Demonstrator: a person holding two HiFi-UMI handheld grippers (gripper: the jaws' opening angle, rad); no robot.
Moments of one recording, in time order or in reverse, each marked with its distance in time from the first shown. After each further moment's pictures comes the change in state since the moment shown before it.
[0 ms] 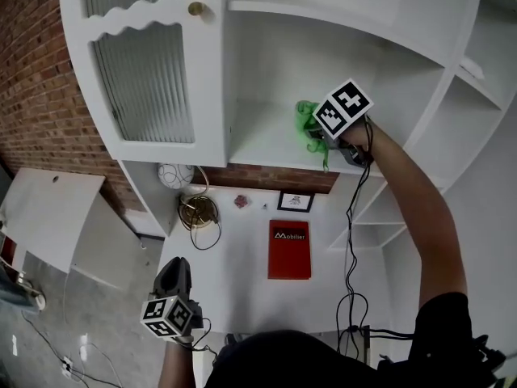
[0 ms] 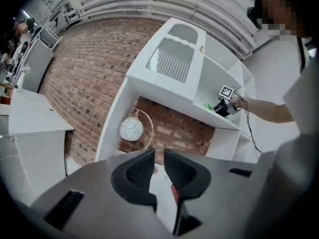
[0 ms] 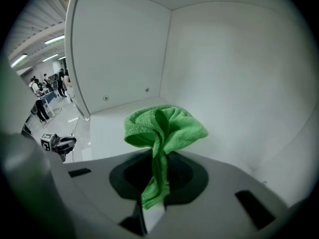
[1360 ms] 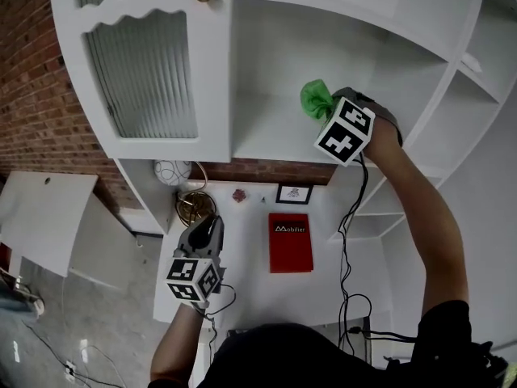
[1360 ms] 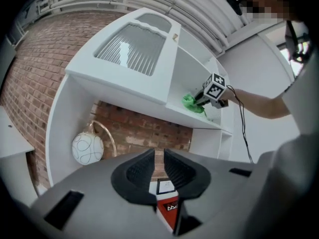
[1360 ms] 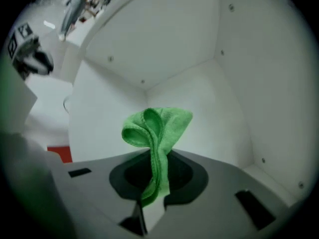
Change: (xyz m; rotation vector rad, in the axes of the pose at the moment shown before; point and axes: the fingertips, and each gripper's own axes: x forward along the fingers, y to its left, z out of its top) left arm 0.090 -0.092 0.046 0.187 -0.018 -0.297; right arm -0.066 -0.021 0.011 -0.548 0.105 -0.711
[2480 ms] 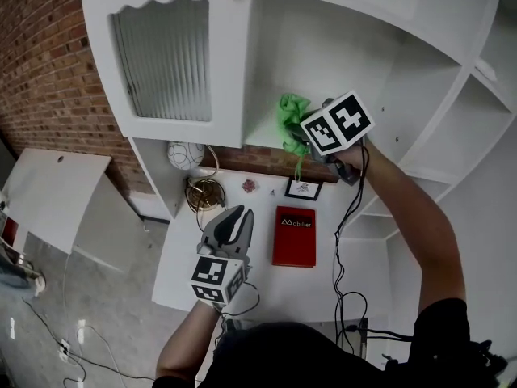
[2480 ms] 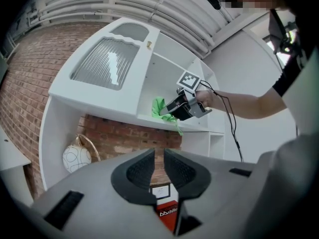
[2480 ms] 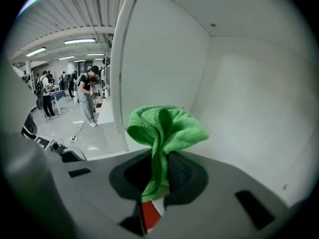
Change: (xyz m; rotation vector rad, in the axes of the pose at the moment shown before) left arm -0.011 -0.070 0.022 0.107 -0.057 -0.025; right arm -0.033 0.104 0.095 0.527 -0.334 0.676
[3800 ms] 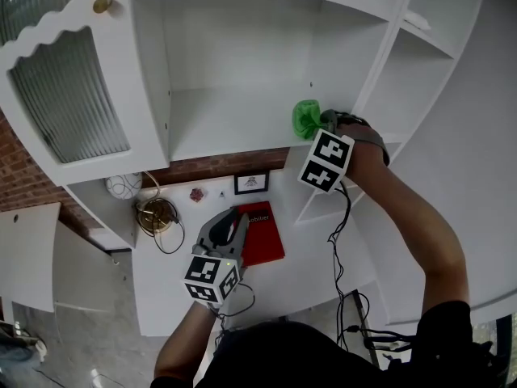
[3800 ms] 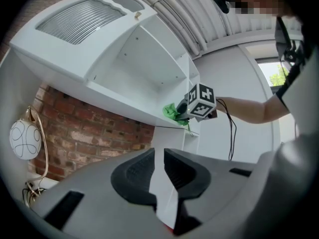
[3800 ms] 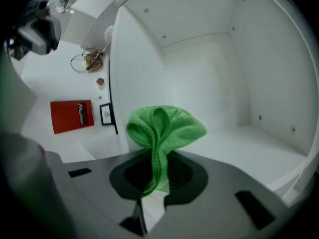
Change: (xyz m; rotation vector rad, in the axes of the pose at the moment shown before) left arm 0.072 -0.086 -0.026 -0.089 0.062 -0.331; right arm -0.133 -0.128 -0.162 -0.547 0.621 -0.800
